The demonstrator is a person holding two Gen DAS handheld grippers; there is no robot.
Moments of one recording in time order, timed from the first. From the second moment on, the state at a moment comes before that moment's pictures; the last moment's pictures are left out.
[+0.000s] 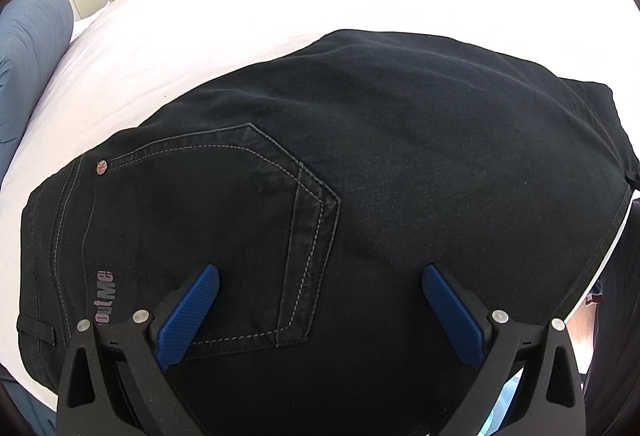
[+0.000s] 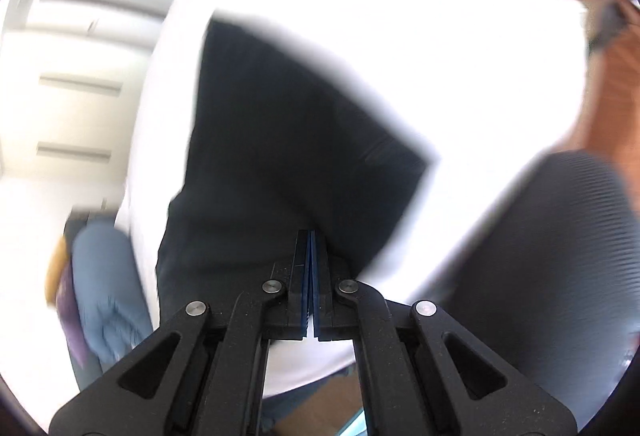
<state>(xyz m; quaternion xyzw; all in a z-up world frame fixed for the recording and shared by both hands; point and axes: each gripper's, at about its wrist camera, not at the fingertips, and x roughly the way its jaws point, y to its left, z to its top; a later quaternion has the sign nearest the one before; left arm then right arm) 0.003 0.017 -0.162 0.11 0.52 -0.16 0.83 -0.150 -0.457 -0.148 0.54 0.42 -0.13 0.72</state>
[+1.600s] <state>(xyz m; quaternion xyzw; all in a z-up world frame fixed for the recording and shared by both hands) -0.025 -0.074 -0.174 0.02 0.46 -0.23 0.86 -0.089 -0.397 -0.156 0.53 0.39 0.10 0.75</state>
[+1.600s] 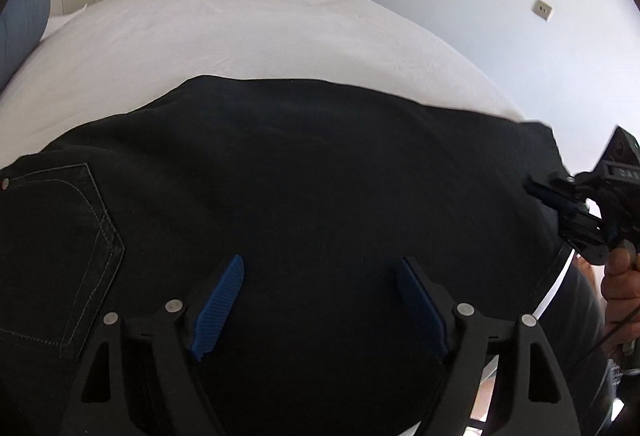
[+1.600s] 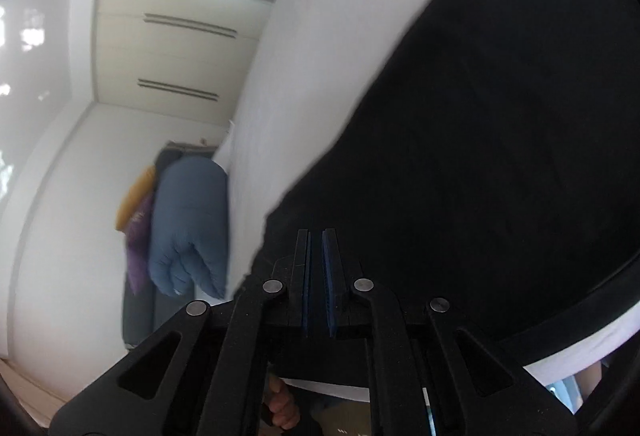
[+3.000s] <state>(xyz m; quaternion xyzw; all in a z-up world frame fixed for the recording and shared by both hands) 0.107 0.179 -0.170 -0.11 0.48 -0.10 0.87 -0.137 -0.571 -0.185 0.55 0.33 -0.14 0.76</state>
